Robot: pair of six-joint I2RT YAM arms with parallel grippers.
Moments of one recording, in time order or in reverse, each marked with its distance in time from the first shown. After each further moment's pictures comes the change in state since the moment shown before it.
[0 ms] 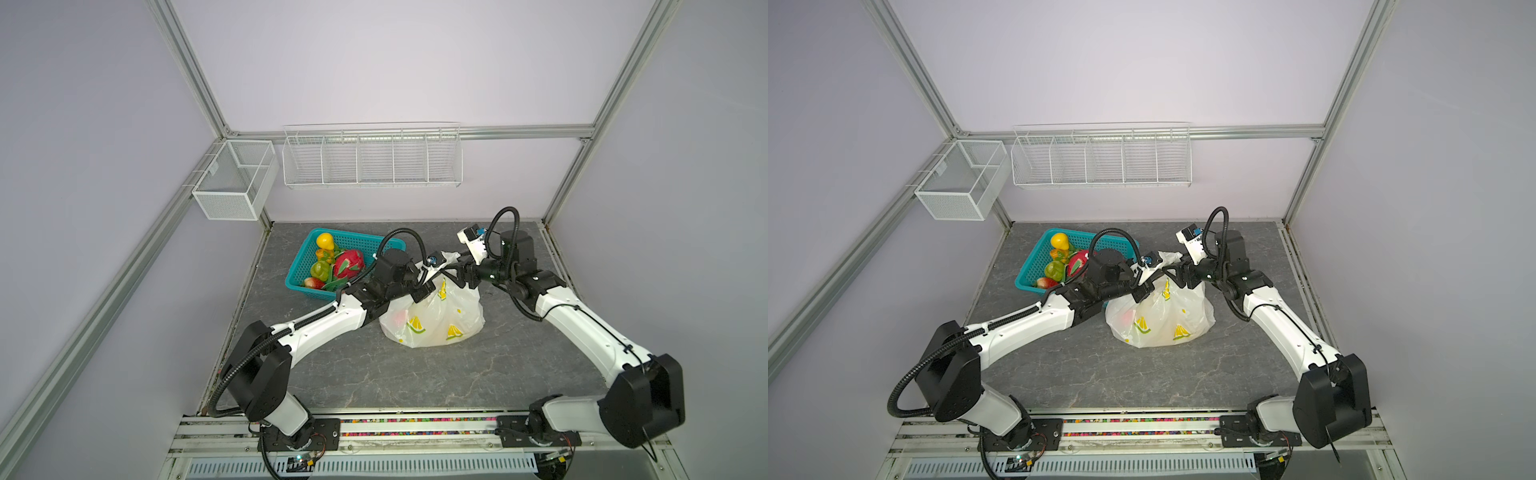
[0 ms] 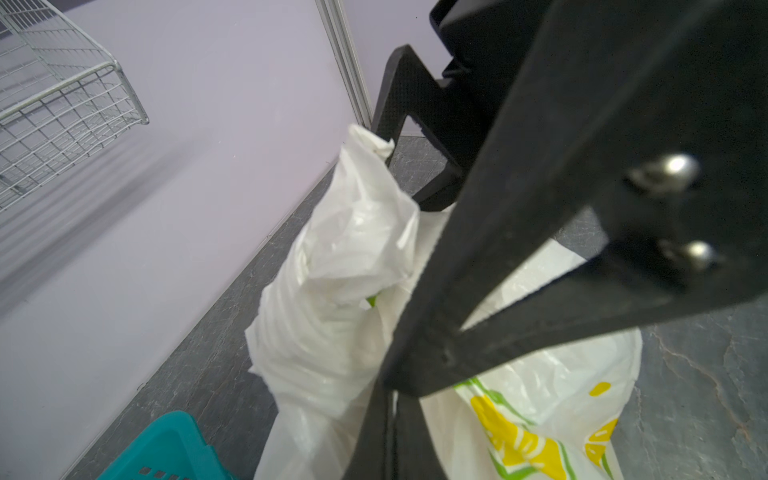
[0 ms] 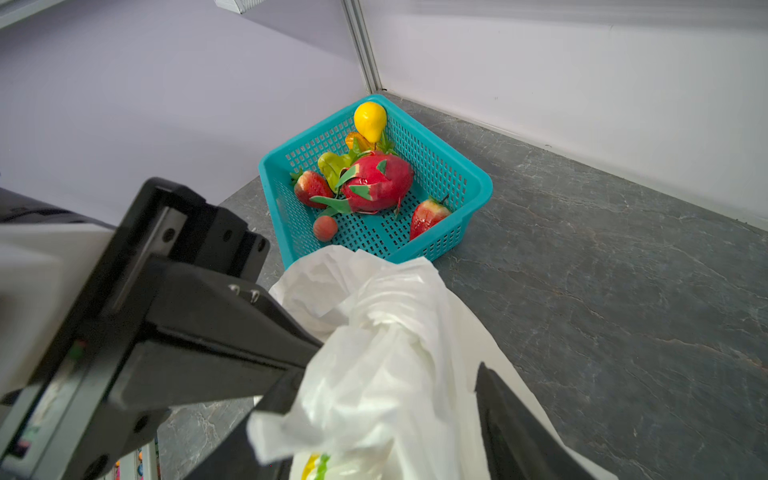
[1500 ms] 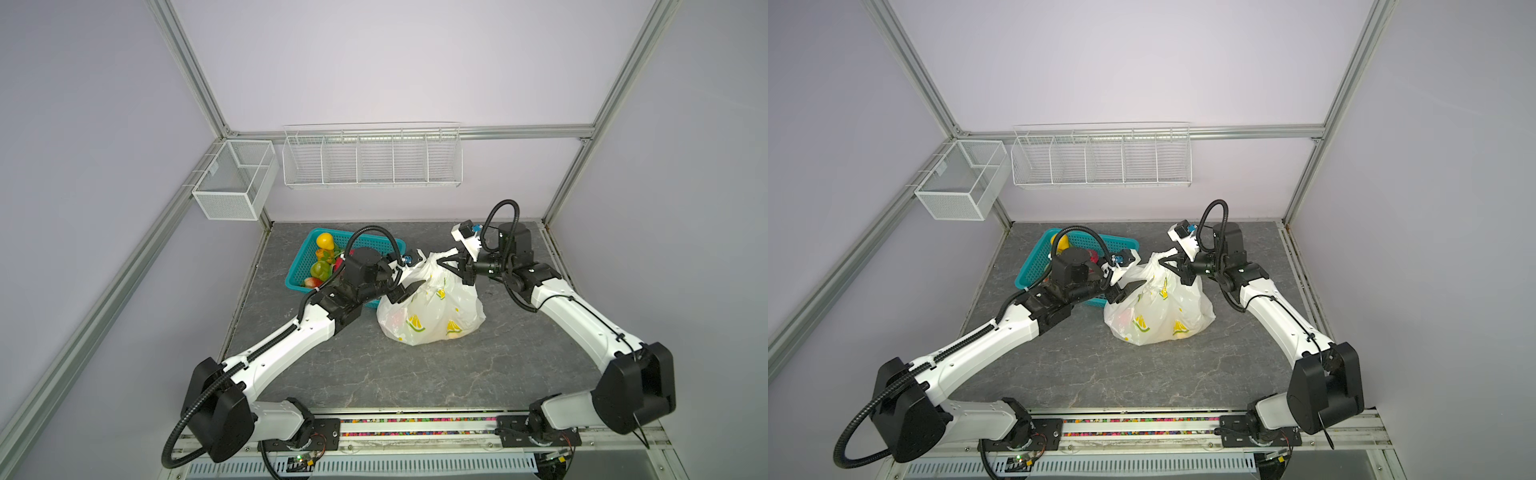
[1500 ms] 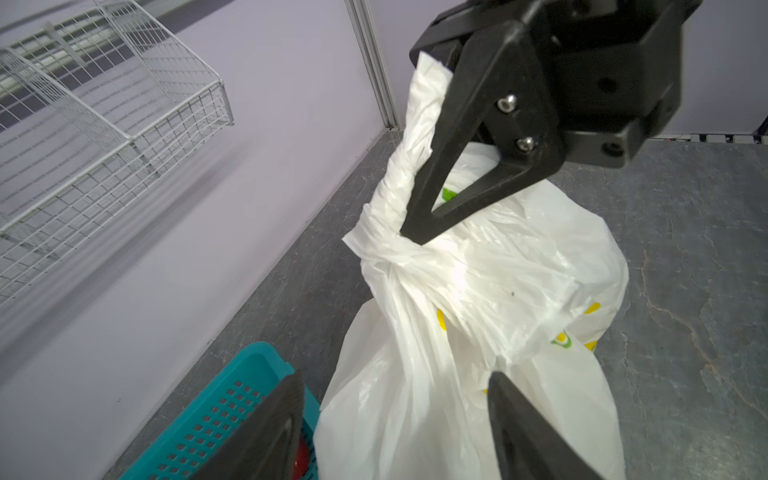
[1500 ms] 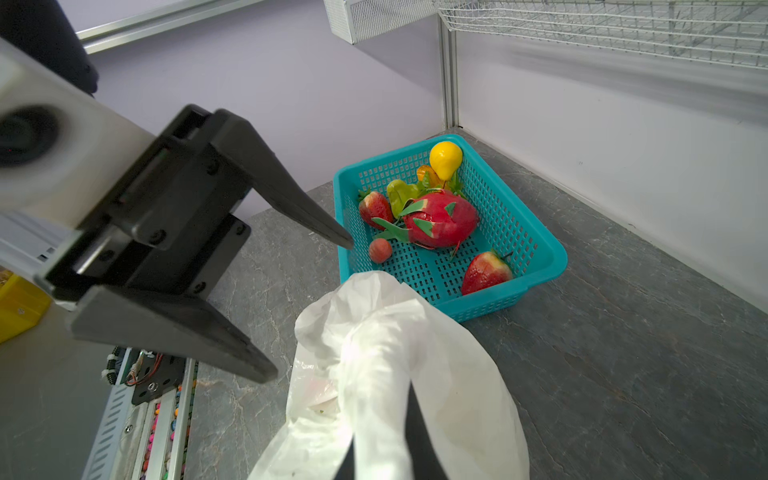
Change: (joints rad) left arm 0.090 -0.233 -0.062 -0.180 0.023 0.055; right arm -0.006 0.060 0.068 0.045 -0.244 -0.124
